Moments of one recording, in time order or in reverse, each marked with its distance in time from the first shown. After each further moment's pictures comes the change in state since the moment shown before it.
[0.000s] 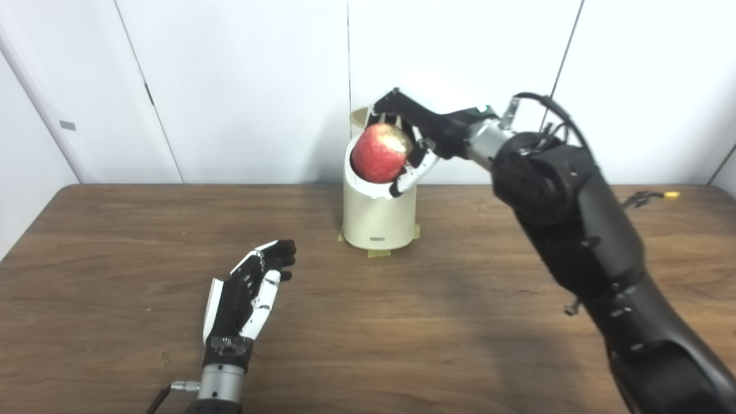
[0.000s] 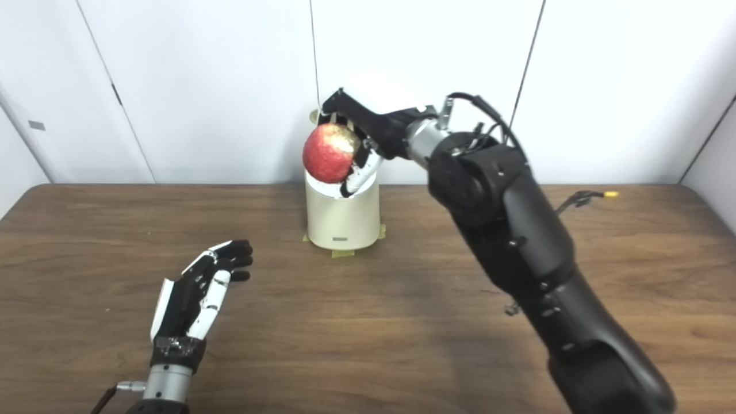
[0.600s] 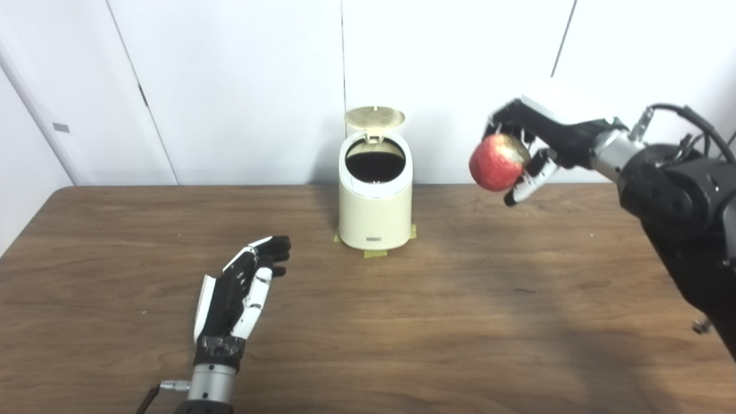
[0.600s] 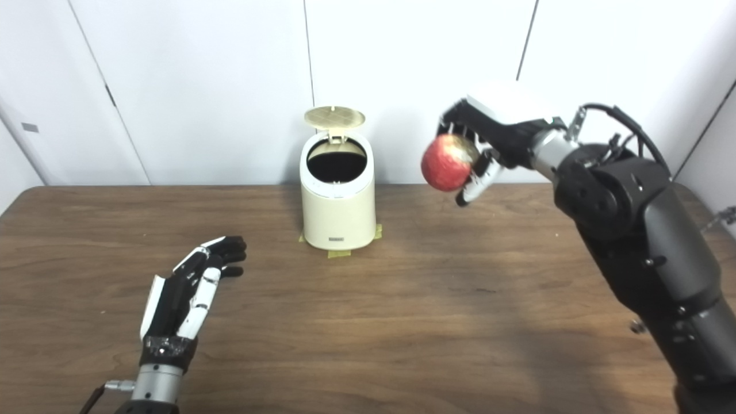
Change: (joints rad) left arm 0.008 0.024 0.011 -0.029 -0.003 0.000 -0.015; right arm 0.105 -0.304 -0.095 -0.204 0.069 0.046 0.081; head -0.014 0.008
